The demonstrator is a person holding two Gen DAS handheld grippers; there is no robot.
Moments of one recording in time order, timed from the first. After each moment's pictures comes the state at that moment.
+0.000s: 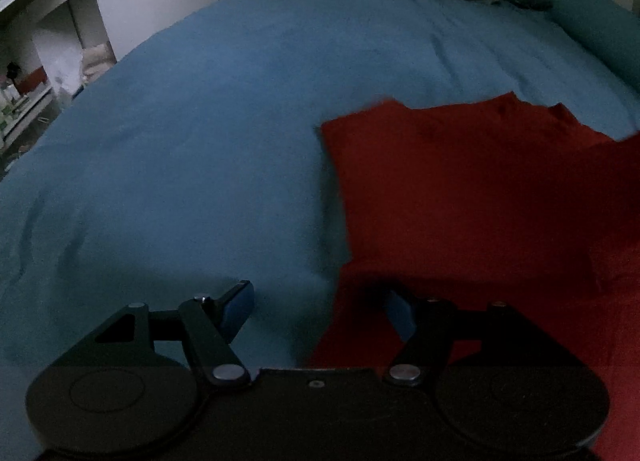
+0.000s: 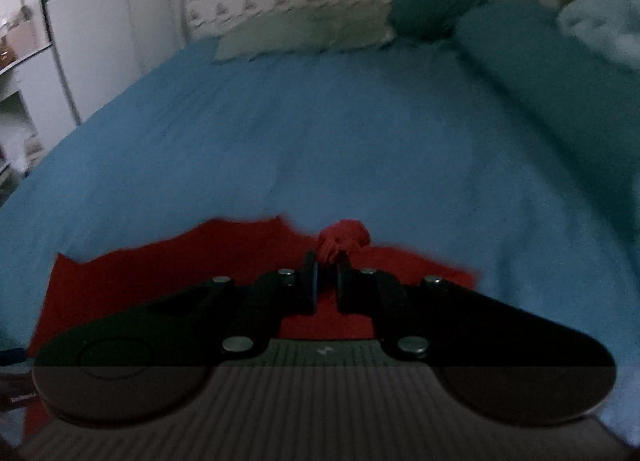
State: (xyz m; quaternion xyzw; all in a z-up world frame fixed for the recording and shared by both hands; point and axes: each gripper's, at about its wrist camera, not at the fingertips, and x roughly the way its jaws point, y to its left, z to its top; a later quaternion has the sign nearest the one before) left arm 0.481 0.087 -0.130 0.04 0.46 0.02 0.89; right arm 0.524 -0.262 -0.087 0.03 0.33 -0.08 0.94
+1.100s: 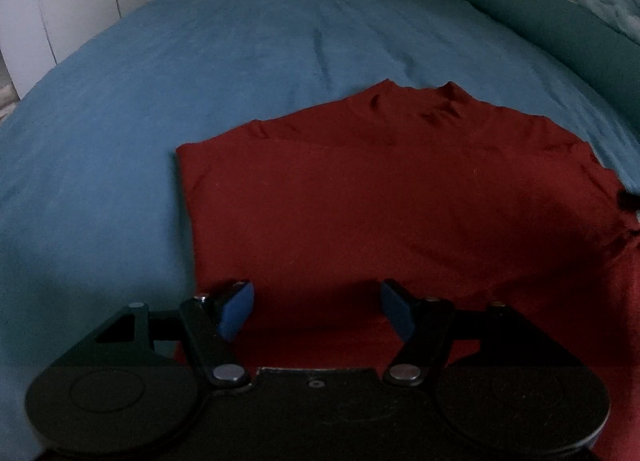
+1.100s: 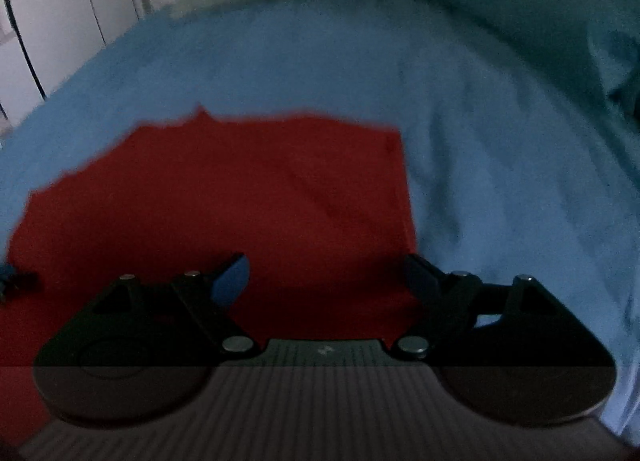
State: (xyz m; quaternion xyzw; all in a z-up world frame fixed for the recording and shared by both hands) left arm 0.506 0.023 -0.131 0.06 0.46 -0.11 0.88; right arm 0.451 -0.297 -0.154 0.09 0.35 -0.07 0.93
